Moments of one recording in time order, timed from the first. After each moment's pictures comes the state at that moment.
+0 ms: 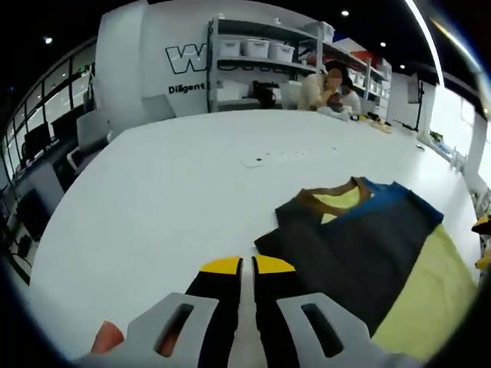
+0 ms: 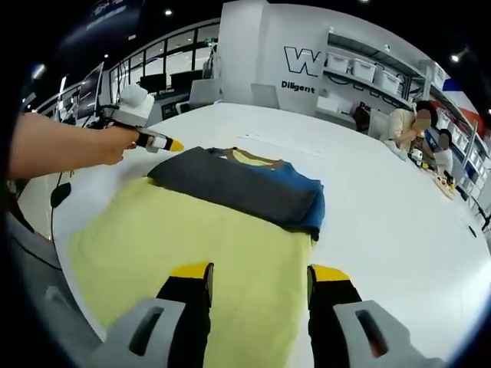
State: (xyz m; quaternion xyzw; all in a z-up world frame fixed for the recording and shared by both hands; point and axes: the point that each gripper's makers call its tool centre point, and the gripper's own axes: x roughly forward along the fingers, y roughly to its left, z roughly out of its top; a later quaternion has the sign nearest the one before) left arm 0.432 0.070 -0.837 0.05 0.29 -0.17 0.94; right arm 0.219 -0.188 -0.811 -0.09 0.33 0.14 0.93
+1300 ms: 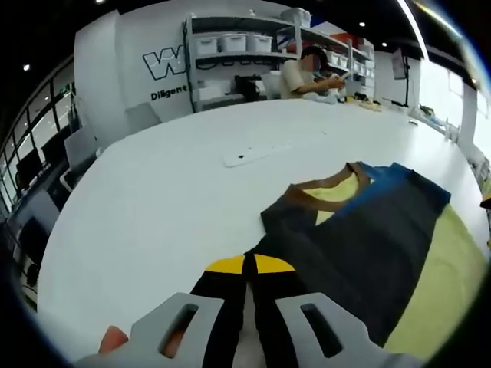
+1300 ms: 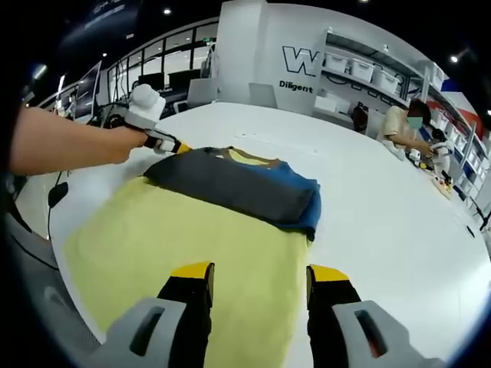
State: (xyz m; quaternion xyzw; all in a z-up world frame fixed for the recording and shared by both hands) left arm 0.445 0.061 -0.842 0.10 0.28 -0.19 0.94; right arm 0.224 -0.190 -0.811 -0.10 0.33 0.13 0.93
